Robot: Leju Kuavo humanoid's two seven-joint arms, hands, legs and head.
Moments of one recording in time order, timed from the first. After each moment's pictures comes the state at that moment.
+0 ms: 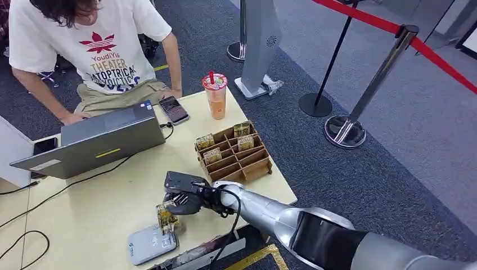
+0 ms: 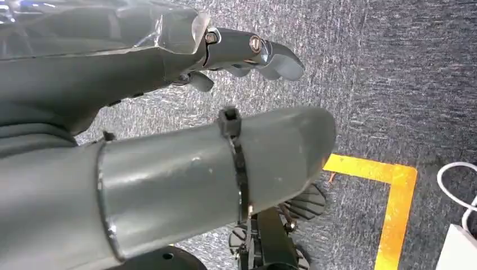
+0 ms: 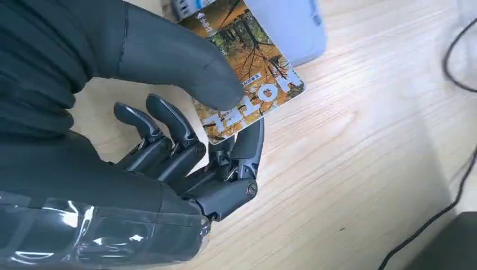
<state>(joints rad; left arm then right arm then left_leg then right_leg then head) -0.08 -0.11 1.20 -0.19 -0.99 0.06 -0.08 -0.61 -0.02 0.74 -0.64 -0.19 0.37 -0.22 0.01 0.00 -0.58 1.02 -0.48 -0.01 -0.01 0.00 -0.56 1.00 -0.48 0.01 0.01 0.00</state>
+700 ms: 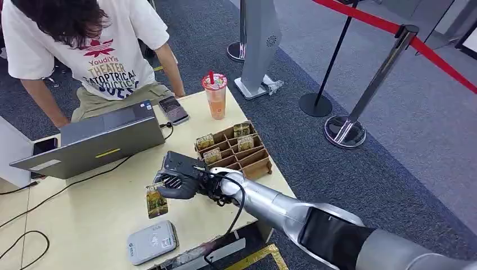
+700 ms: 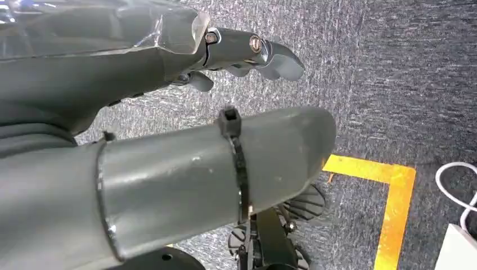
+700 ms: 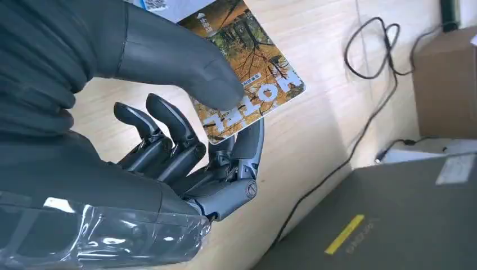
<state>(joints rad) -0.09 -0.11 1.21 -0.19 -1.01 0.06 -0.09 -0.60 -0.09 0.74 -0.89 -0.26 0.31 -0.19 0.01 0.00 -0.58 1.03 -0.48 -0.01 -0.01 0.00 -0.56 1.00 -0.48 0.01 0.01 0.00</state>
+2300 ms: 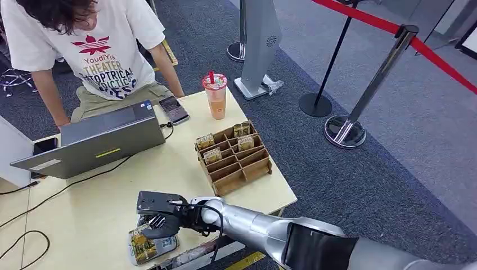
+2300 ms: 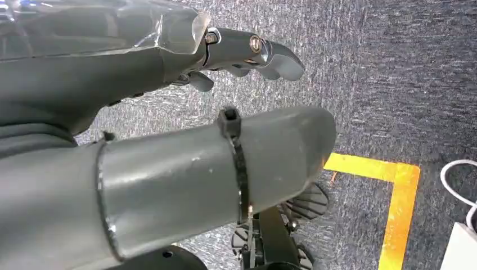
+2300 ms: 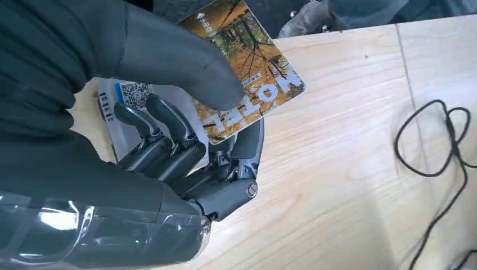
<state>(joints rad) -0.09 -0.11 1.21 -0.19 -1.02 0.06 -0.07 -0.59 0.06 0.86 -0.70 -0.24 0.35 -0.14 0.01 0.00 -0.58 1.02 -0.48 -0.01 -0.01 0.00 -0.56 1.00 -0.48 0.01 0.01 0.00</state>
